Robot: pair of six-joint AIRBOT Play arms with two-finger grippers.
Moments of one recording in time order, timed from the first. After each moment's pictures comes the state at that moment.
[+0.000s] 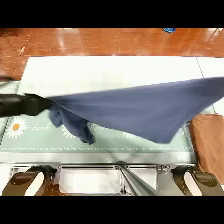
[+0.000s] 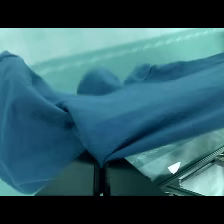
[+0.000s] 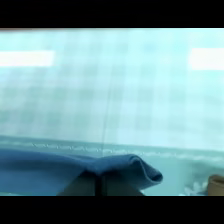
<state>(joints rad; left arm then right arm) 0.06 -0.71 0.91 0.95 -1.36 -1.34 -0.14 -0.60 1.27 -1.25 1.41 1.54</state>
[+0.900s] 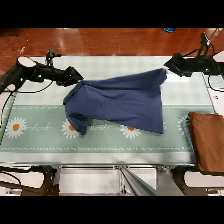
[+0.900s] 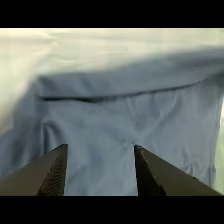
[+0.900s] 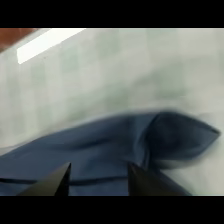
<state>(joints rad) 0.02 -1.63 1.34 0.72 -1.07 -1.25 -0.17 -1.51 1.36 -0.86 0.90 1.47</state>
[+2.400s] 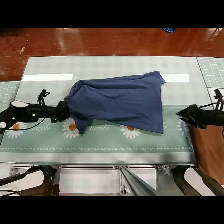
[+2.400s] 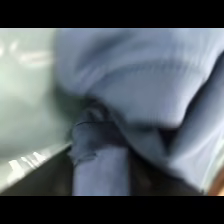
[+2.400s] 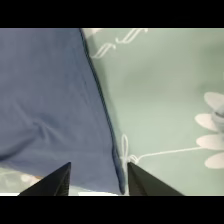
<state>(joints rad) 0.19 -1.37 0.61 0.61 -0.91 -1.20 -0.54 -1.00 0.62 -0.90 1.21 1.28</state>
